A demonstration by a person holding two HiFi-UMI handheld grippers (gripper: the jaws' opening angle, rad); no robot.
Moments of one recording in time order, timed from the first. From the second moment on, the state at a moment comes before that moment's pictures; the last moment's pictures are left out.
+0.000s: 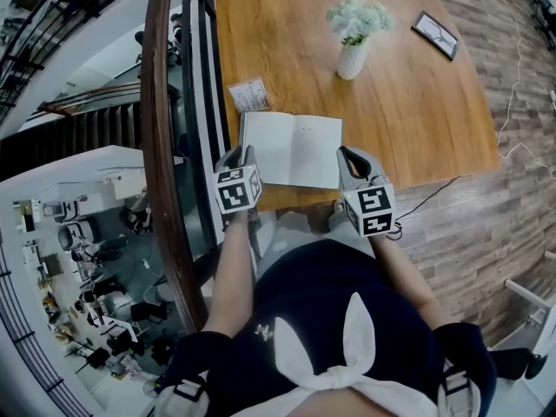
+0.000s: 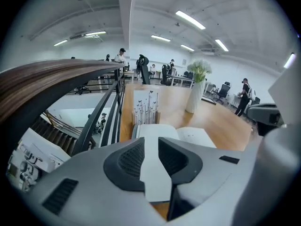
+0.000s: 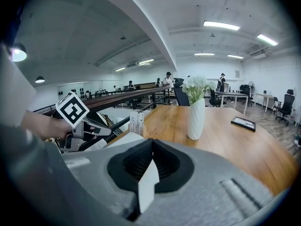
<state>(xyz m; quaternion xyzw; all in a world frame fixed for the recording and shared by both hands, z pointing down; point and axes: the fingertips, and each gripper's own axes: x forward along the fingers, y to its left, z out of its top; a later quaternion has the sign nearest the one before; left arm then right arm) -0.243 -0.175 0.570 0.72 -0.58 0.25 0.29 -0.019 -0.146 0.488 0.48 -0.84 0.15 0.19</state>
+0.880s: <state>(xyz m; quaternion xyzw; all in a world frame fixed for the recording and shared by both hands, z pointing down) -0.138 -0.138 0.485 0.82 -0.50 0.17 0.22 -0.026 -0.129 0.474 0.45 -0.86 0.14 0.19</state>
